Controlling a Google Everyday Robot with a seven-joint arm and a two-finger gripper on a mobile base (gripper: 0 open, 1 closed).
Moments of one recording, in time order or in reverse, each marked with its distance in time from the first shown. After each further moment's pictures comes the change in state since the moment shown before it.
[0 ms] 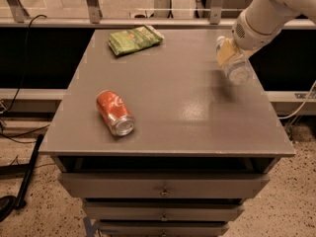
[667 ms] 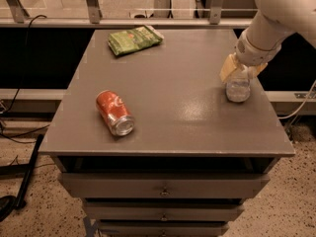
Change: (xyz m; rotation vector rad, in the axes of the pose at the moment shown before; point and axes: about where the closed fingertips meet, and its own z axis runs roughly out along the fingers) arm 0.042 -0.017 0.039 0.021 0.142 0.160
